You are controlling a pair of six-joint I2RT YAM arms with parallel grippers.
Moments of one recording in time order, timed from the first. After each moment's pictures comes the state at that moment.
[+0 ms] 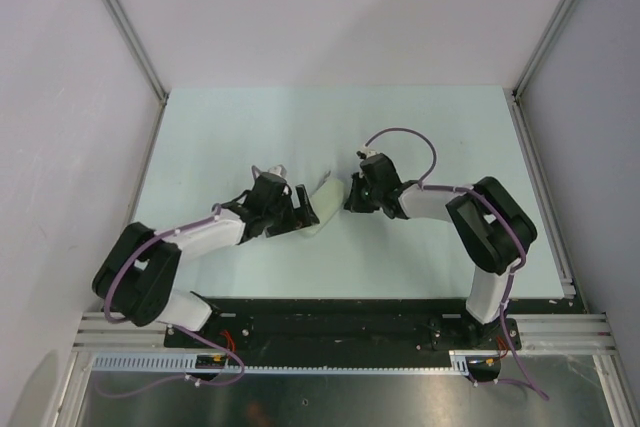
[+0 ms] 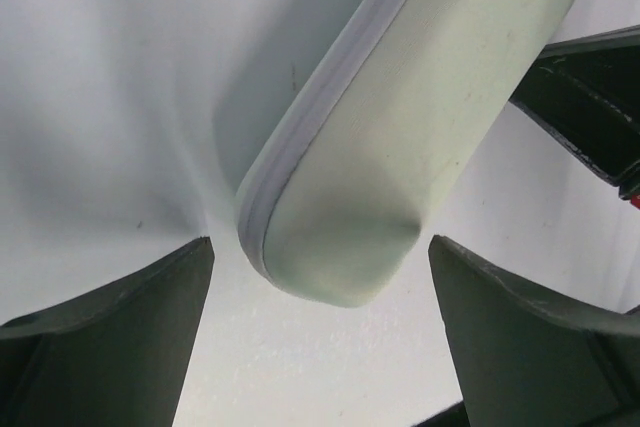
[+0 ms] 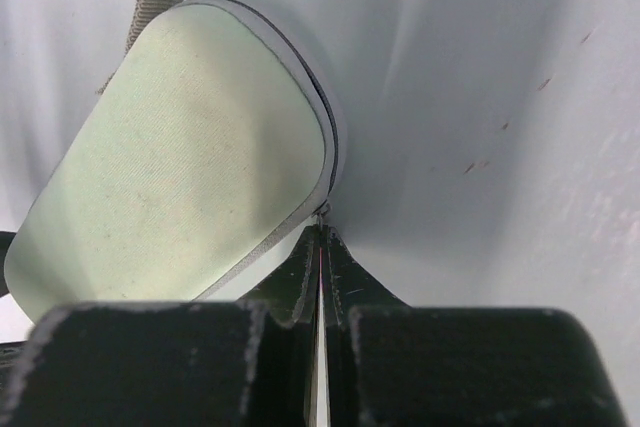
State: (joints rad) left arm -0.56 1.45 0.67 -0.09 0.08 -0.75; right arm 0.61 1.84 0.97 0.10 -0.12 0.55
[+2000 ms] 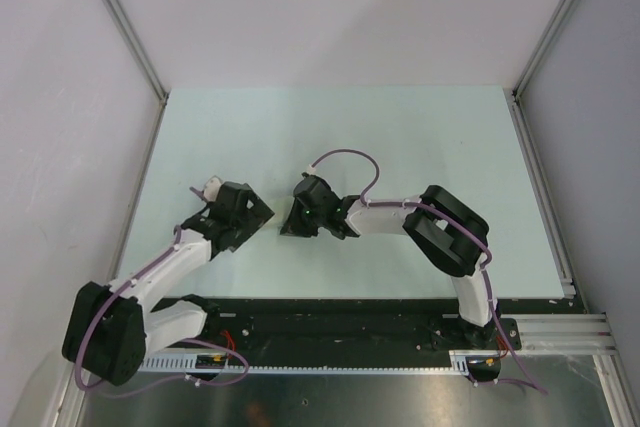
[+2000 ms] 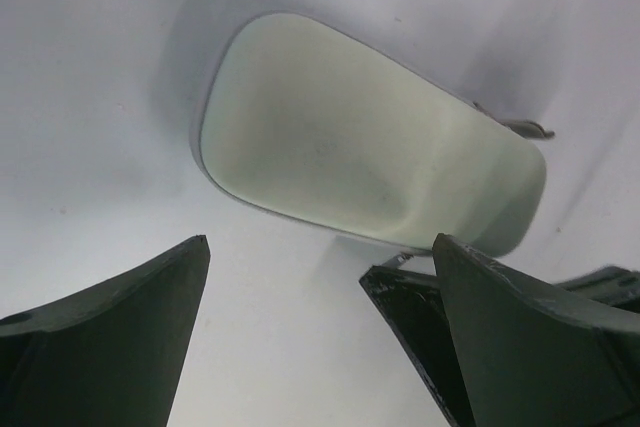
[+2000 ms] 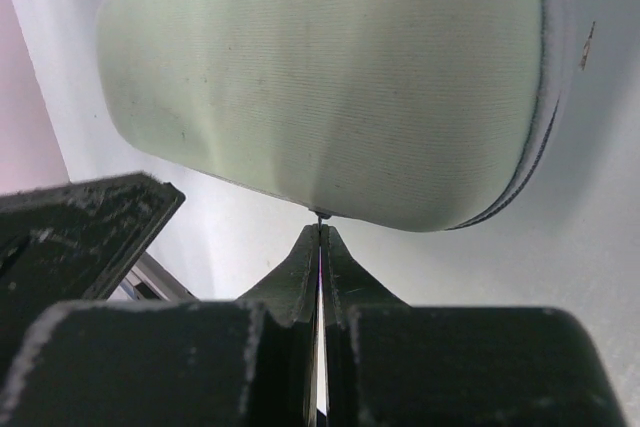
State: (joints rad) left arm -0.39 1.07 0.56 -0.40 -0.21 -1.05; right arm 0.97 2.02 1.24 0.05 -0.09 1.07
